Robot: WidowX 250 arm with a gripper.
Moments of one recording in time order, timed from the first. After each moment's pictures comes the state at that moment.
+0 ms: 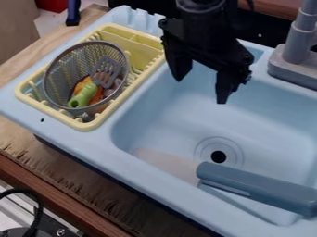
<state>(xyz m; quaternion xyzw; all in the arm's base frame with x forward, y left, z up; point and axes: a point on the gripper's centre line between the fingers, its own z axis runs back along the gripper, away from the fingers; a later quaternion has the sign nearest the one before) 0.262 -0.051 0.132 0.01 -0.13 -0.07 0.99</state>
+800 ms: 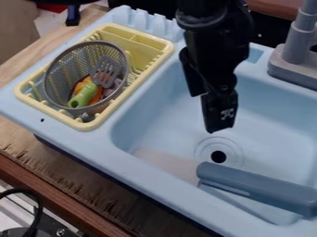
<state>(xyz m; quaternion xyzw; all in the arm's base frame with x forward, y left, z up) 0.233 -0.078 0.127 -0.04 -0.10 -0.41 0.91</state>
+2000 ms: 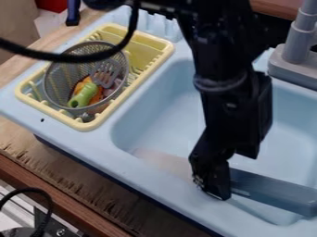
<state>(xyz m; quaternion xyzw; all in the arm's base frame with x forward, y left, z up) 0.191 -0.120 0.094 -0.08 -0.10 -0.73 0.67</state>
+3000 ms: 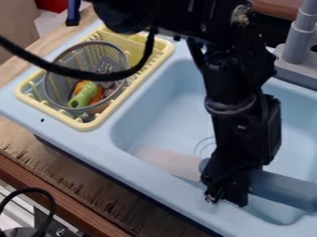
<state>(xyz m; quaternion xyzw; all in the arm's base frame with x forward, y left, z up) 0.192 -0.126 0.076 -0.11 -0.10 -0.71 0.69</state>
